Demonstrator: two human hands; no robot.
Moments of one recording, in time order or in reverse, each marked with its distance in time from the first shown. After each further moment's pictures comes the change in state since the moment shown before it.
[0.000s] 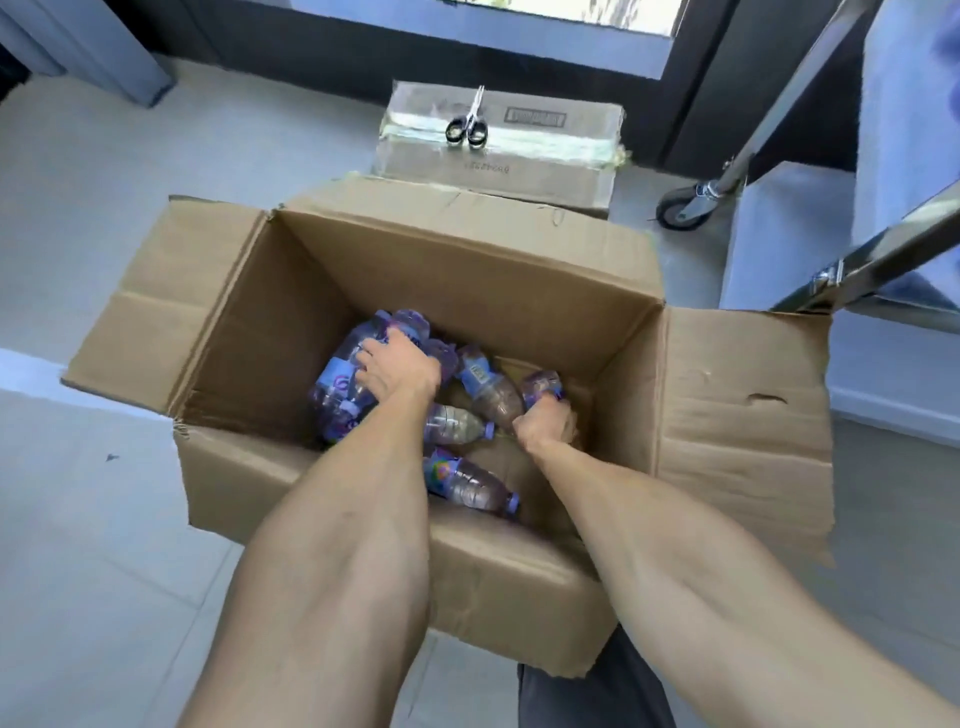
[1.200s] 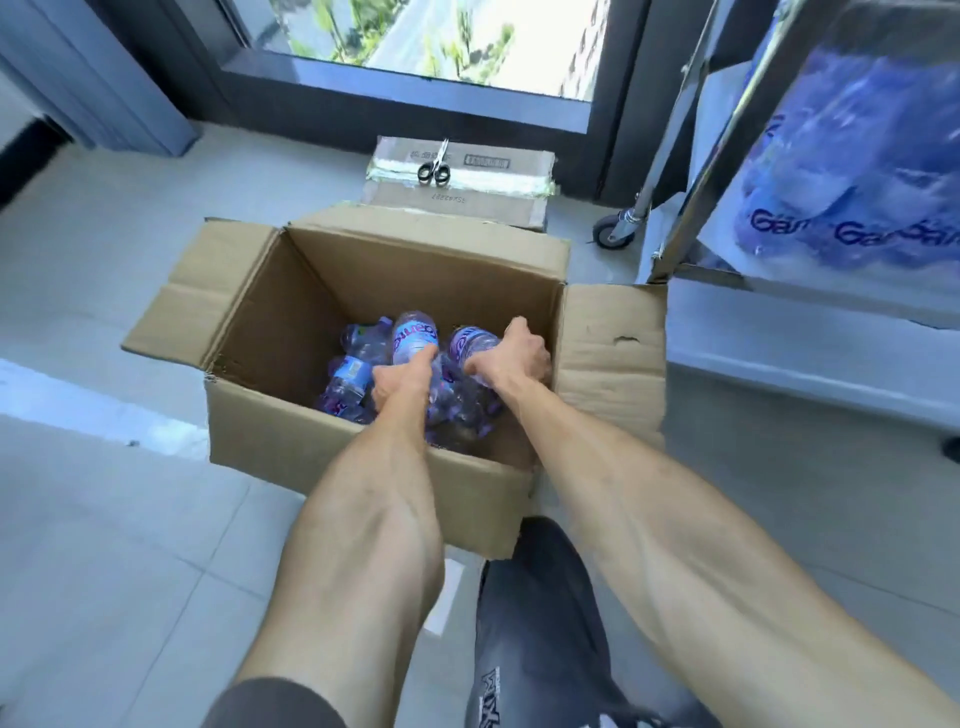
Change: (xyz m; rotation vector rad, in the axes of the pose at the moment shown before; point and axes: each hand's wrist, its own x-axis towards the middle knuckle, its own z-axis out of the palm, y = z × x) left_hand -0.148 -0.007 -0.029 -0.895 -0.135 -0.352; right_hand -0.108 -0.006 -0.116 0.172 0.141 -0.091
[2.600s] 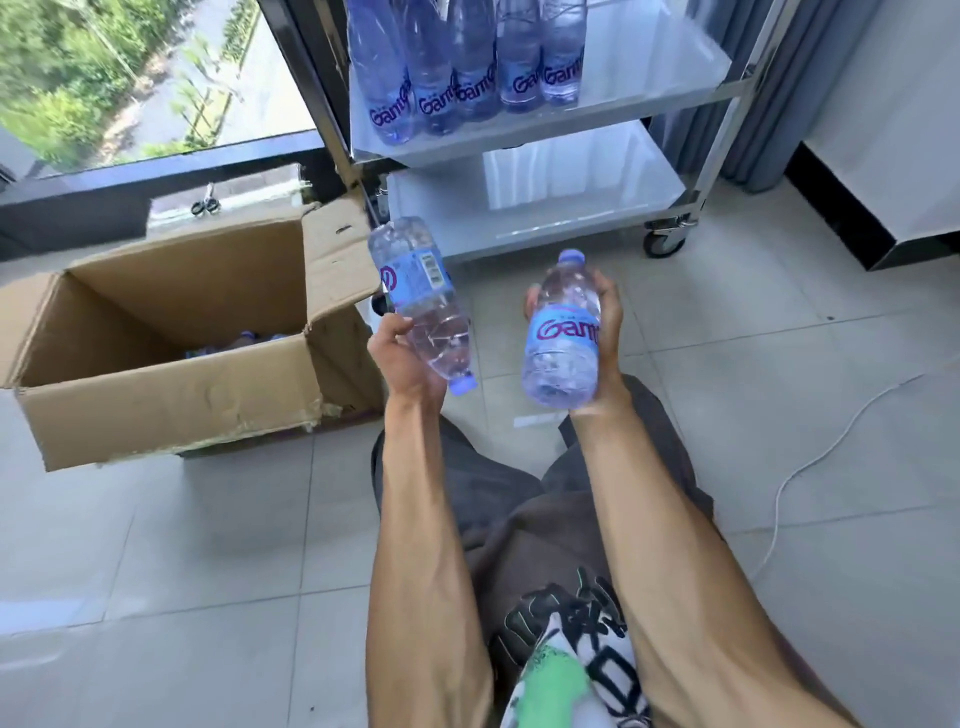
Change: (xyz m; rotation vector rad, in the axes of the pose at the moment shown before) left_hand -0.363 -0.210 0.028 -0.724 -1.311 0.338; right_hand -0.250 0.395 -0.193 2.021 -0.267 -0.405
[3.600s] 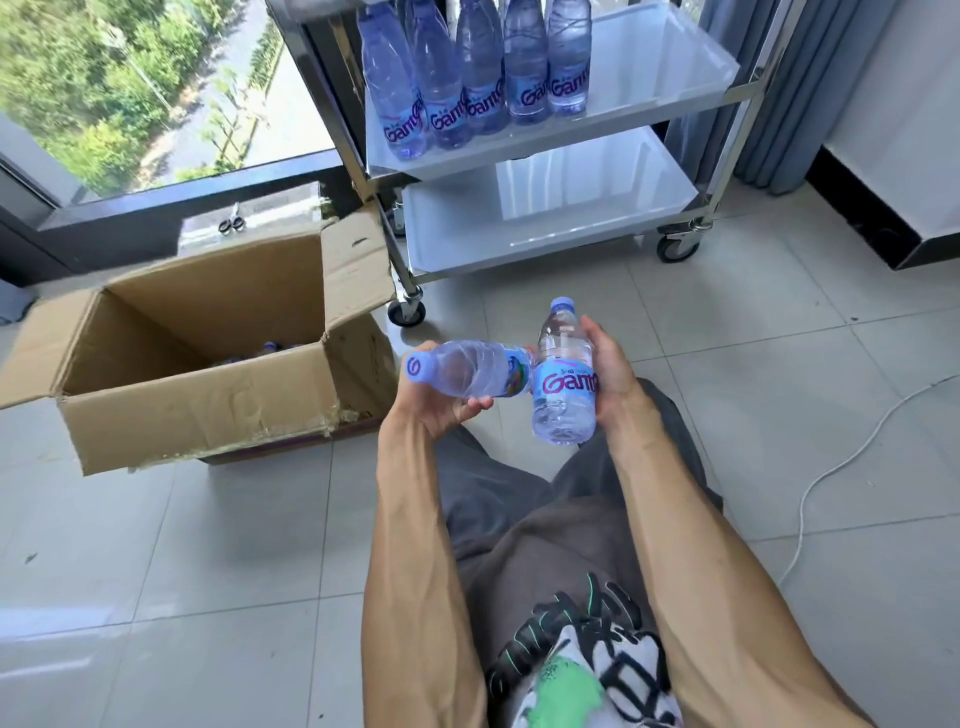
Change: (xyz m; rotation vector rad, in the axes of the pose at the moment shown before) left_hand -0.015 0.000 -0.027 0.266 0.189 -0.510; right_hand 0.008 0.001 -0.065 -0.265 0.113 0.394
